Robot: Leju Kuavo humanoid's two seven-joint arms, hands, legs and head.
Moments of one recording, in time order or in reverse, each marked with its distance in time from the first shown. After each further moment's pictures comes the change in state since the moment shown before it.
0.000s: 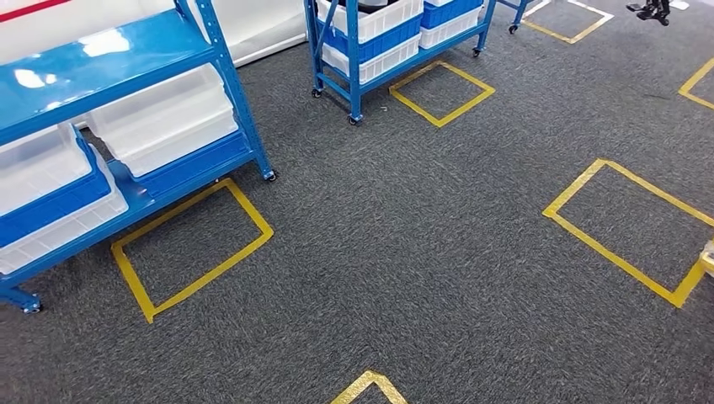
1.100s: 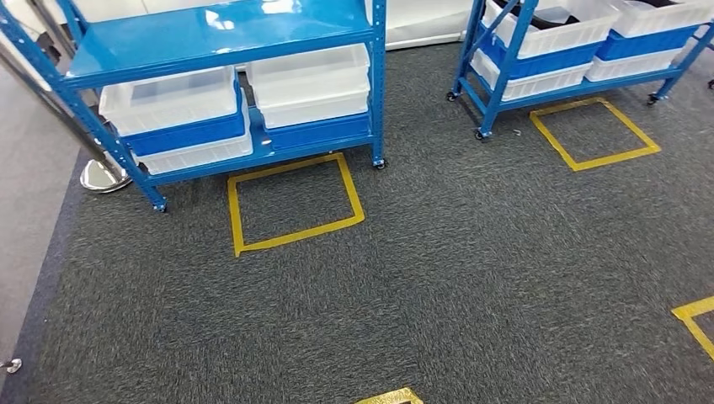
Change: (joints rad) left arm -0.016 0.041 0.110 0.006 0.079 0.045 0.116; right arm -0.020 -0.015 0.104 0.003 0.056 -0.001 0.058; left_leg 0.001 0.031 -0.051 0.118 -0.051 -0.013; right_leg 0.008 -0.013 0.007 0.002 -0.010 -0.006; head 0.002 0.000
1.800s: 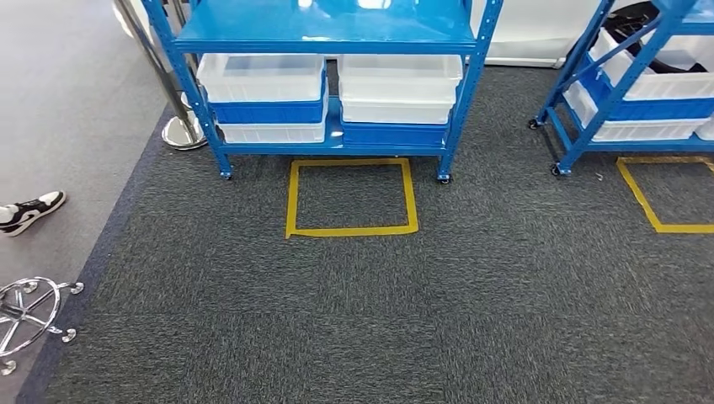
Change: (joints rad) left arm 0.001 -0.007 -0.031 0.000 -0.002 0.002 0.033; right arm 0.009 -0.029 -0.010 0.001 0.003 0.043 -0.061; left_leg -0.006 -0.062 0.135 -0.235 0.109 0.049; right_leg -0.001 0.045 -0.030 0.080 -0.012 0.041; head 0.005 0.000
